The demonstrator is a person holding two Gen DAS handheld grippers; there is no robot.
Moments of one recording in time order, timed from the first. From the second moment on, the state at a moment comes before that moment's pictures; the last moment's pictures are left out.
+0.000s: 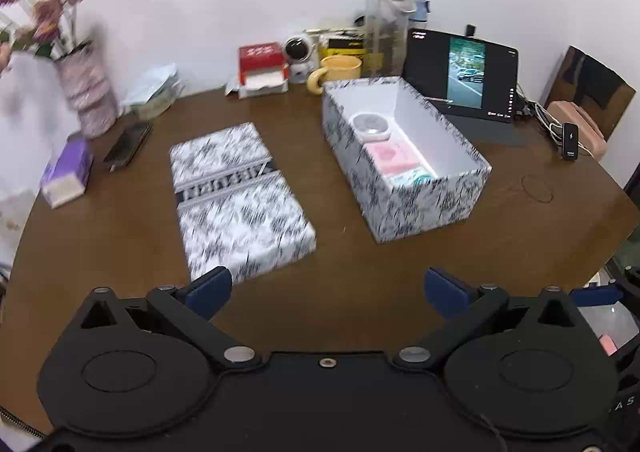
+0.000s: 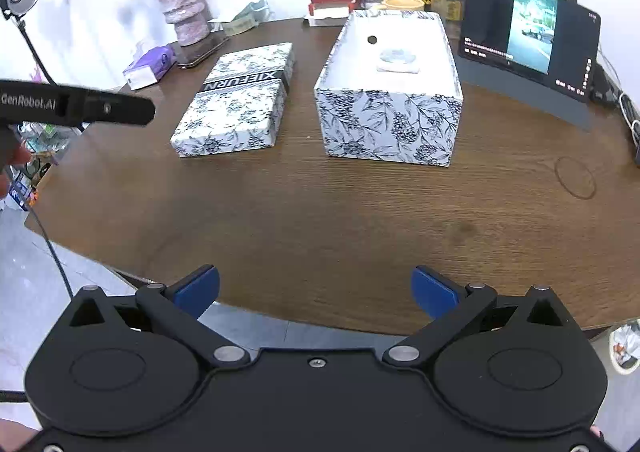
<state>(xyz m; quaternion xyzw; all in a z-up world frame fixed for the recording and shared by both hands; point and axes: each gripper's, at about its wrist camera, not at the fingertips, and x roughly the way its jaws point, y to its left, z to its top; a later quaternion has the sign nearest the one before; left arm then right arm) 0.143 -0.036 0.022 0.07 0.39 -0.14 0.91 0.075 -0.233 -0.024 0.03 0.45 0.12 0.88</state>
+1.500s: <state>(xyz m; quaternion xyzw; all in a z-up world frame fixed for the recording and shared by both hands) 0.038 -0.009 -0.006 0.03 0.42 -0.02 0.91 0.007 -0.216 -0.017 0.02 0.40 0.10 0.91</state>
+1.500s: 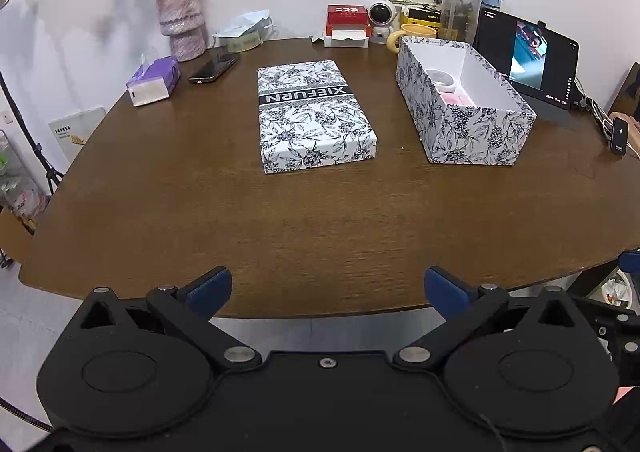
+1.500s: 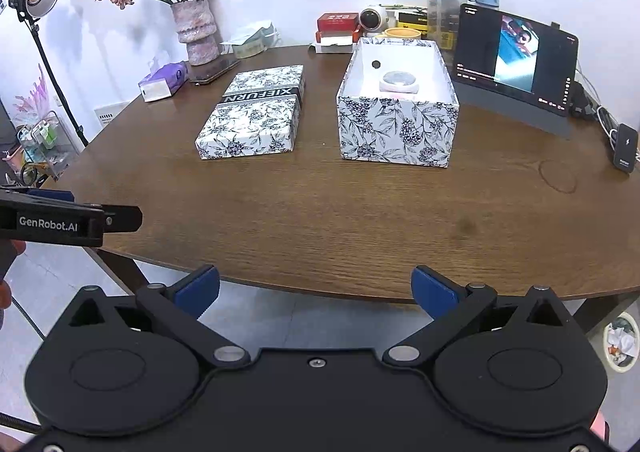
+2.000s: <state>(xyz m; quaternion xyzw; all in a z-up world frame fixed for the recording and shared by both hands) 0.037 -0.010 -0.006 0.03 0.42 -0.01 0.91 0.006 -0.217 -0.016 0.02 0.40 0.10 0.91</state>
